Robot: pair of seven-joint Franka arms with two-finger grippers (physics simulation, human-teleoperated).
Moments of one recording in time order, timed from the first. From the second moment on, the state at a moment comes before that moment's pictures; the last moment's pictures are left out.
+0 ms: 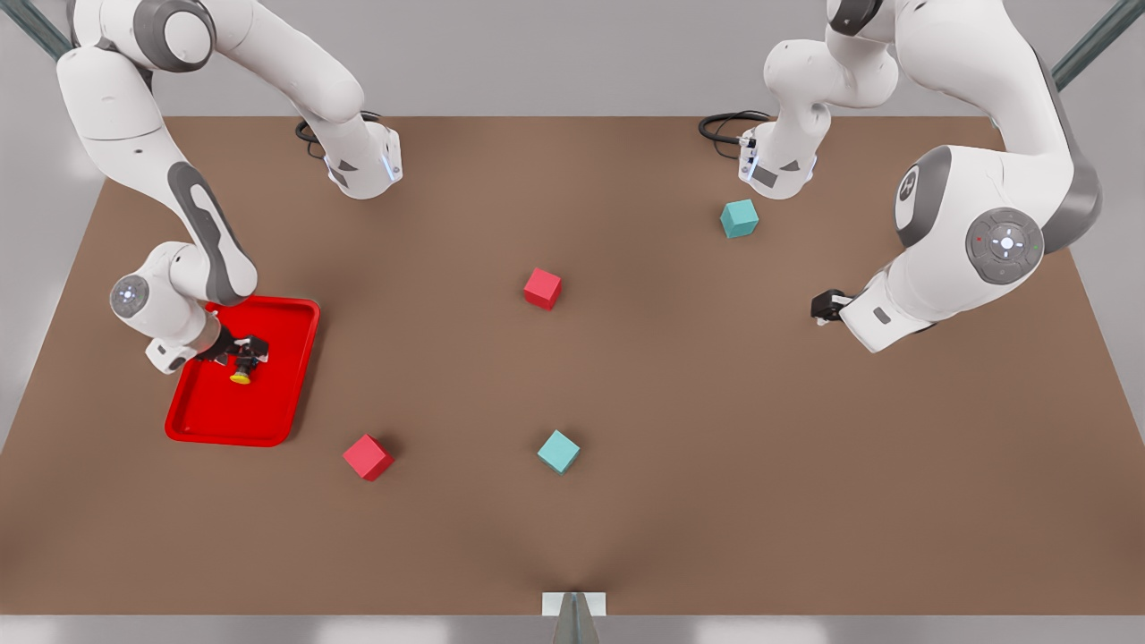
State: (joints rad) left arm -0.22 0.26 0.05 -1.35 0.00 1.43 0.00; right arm -0.76 0.44 0.38 -2.24 -0.23 2.63 -0.28
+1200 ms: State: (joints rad) left arm -0.22 0.28 0.05 -1.35 0.00 1.44 0.00; right arm -0.77 0.48 0.38 -2.24 -0.24 2.67 -0.39
